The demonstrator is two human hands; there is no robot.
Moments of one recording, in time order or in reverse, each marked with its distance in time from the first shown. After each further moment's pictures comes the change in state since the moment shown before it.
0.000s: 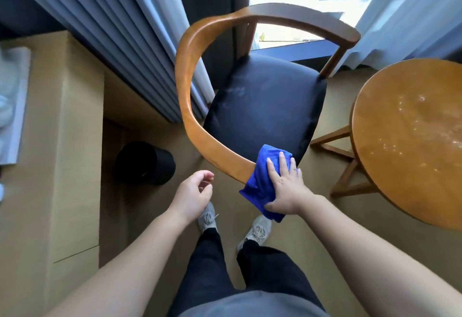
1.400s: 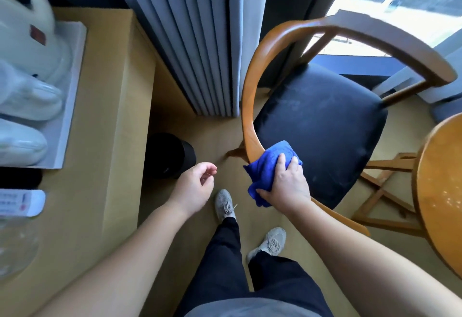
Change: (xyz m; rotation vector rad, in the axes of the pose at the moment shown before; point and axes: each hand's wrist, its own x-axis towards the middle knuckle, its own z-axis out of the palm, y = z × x) left_hand 0.083 -0.086 -0.130 -0.085 0.099 0.021; right_hand 0.111 -0.168 -0.042 -0.084 0.211 0.159
